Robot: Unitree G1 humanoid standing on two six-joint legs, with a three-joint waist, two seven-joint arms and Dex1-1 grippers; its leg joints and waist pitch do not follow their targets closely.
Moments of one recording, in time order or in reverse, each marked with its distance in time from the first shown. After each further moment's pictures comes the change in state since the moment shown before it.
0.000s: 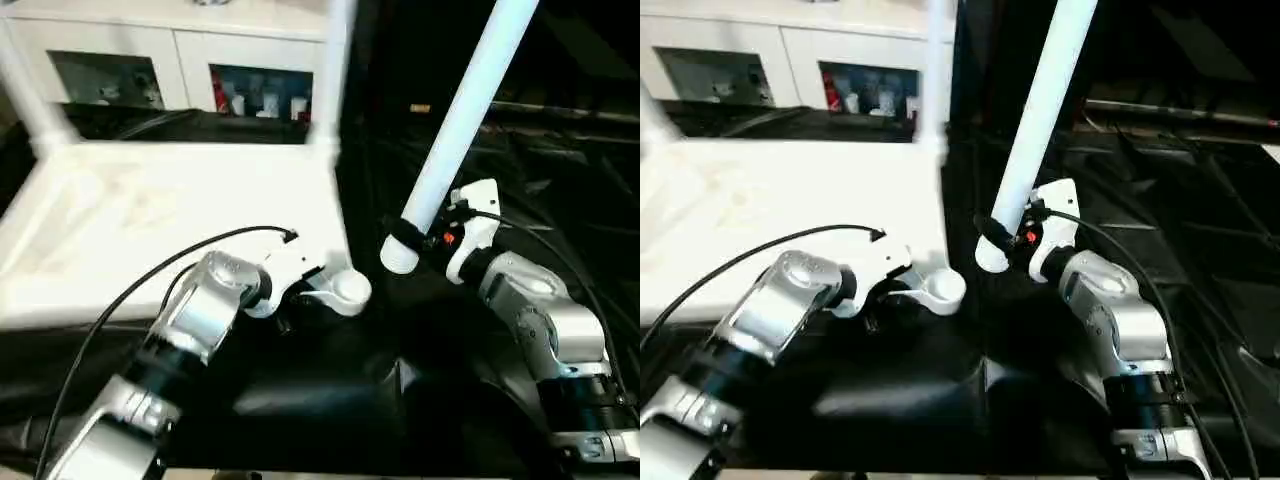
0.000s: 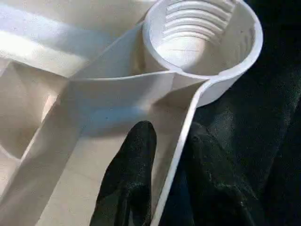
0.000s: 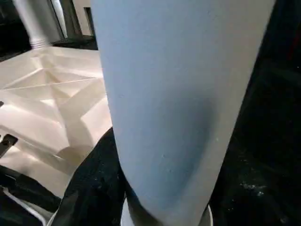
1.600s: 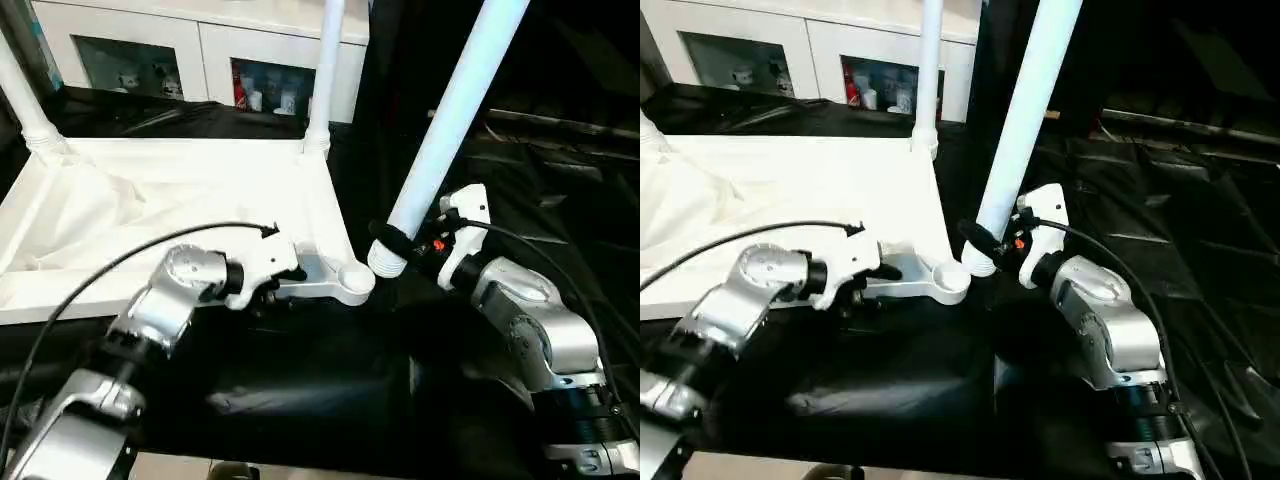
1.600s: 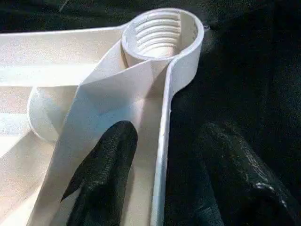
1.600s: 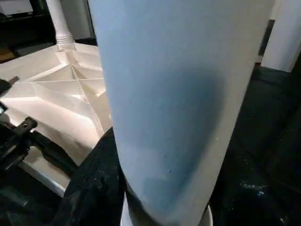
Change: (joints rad) left arm -0.058 0.127 0.021 0.286 -0.113 -0.568 -0.164; right arm 0.042 0.012 0.035 -0.079 -0.008 -0.030 0.050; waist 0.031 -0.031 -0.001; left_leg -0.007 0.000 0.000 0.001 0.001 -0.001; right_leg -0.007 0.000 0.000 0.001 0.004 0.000
